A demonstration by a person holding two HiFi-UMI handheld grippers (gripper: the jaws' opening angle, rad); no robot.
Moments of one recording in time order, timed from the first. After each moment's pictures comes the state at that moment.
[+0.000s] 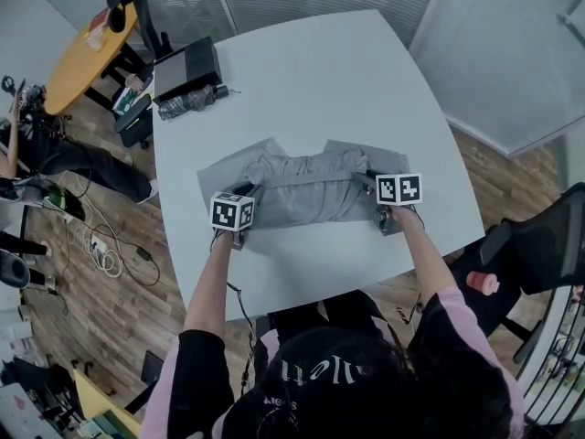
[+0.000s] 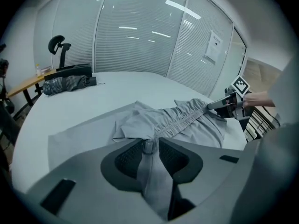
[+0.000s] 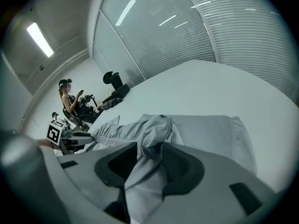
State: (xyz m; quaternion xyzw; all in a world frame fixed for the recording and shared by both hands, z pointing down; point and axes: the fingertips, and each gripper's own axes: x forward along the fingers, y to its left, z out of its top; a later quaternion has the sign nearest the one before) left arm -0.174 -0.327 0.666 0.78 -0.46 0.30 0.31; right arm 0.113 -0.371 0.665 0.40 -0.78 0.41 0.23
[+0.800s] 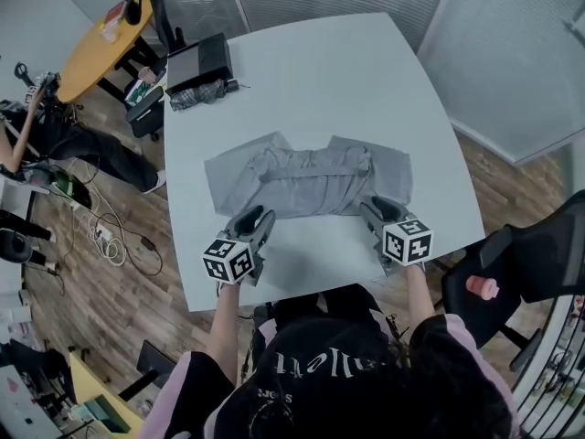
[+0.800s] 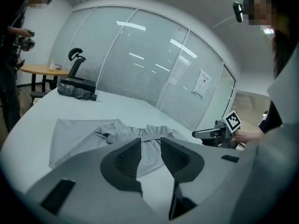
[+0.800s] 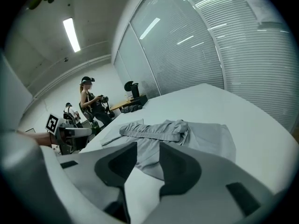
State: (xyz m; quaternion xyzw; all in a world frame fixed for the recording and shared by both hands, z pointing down) left arm -0.132 -0.226 0.564 0.82 -0.48 0.10 0.30; right arm 0.109 -0.268 0.588 0.39 -0.85 0.30 0.19
